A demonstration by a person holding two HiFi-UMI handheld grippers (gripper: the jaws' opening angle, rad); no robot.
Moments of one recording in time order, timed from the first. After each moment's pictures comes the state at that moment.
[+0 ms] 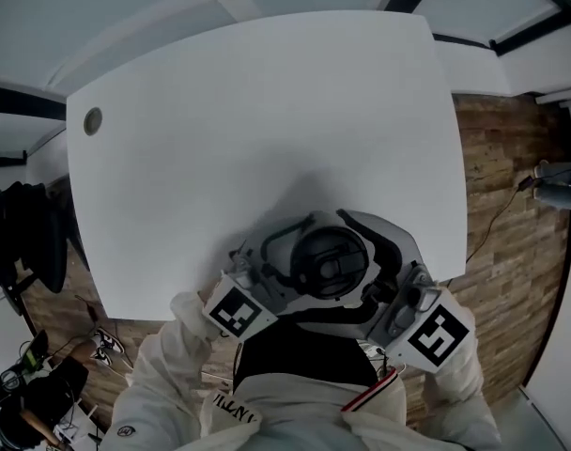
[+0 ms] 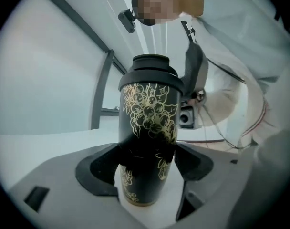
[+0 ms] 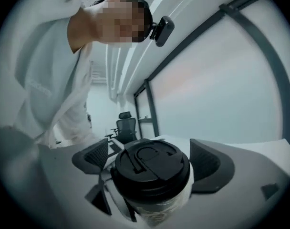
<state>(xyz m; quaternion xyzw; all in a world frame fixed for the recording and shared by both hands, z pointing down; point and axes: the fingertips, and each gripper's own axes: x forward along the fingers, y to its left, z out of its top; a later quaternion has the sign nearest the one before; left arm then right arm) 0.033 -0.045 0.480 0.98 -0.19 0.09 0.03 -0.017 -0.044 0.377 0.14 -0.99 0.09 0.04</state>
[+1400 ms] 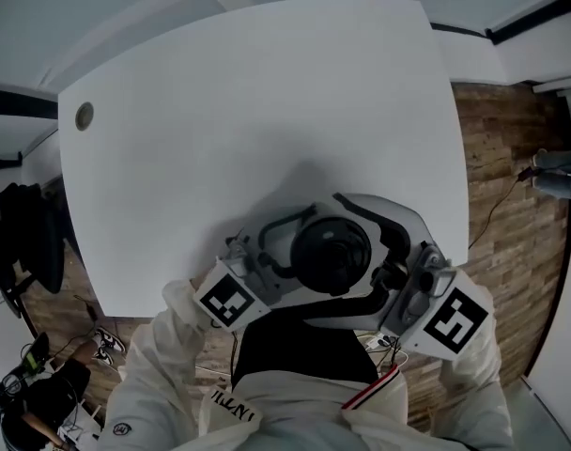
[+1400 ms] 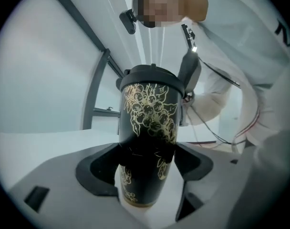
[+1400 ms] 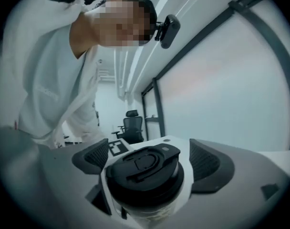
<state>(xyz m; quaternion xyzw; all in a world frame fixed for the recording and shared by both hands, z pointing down) 0.036 -0.035 0.482 0.99 -0.14 0.08 0.02 -0.017 -0.040 0.371 0.09 -0.99 0.06 0.05</state>
